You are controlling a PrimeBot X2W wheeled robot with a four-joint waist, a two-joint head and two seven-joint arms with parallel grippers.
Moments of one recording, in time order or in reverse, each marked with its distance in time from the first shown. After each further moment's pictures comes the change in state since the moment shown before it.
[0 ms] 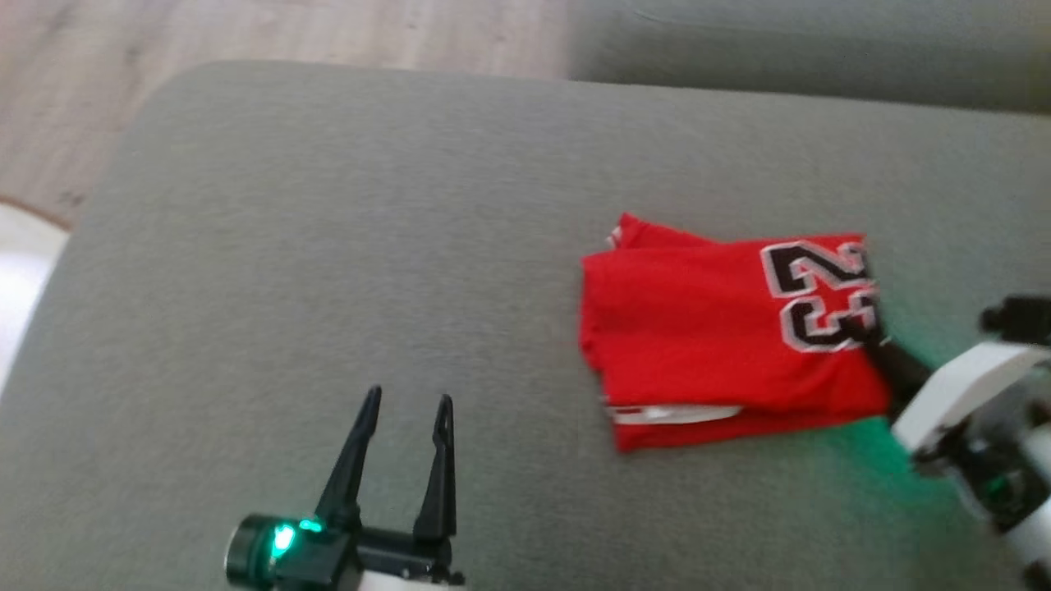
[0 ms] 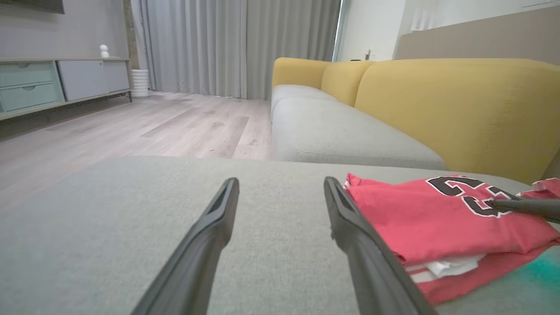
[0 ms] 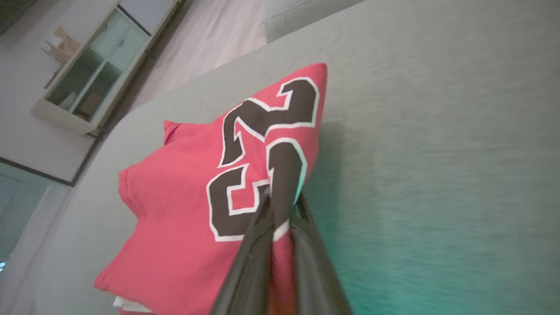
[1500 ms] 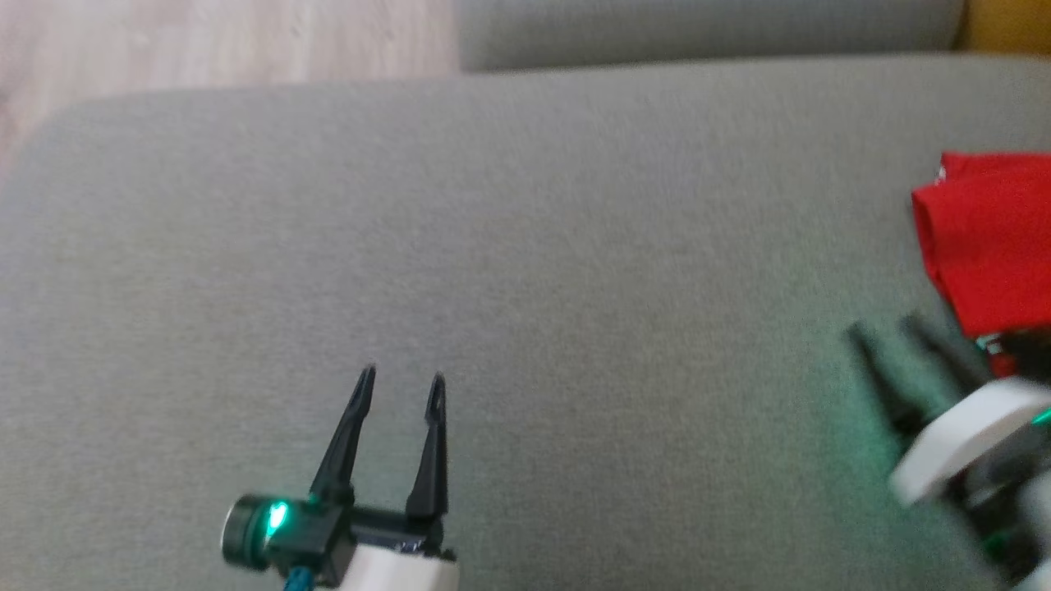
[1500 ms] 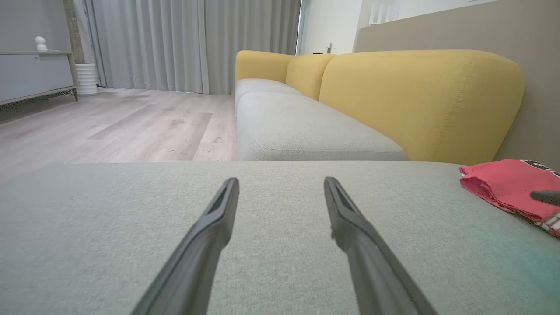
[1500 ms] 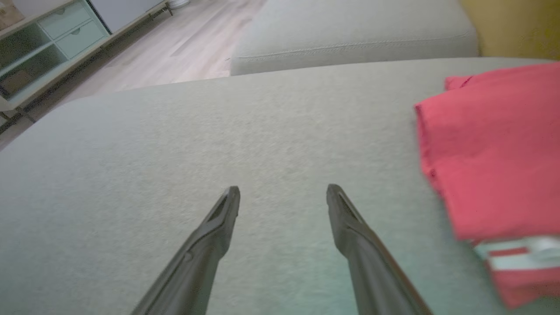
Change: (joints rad) left arm -0.074 -0.004 0.018 0.066 -0.017 -0.023 -0.004; right arm 0.187 0.026 -0.239 -0.259 -0.453 0.000 -0.013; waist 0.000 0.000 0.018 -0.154
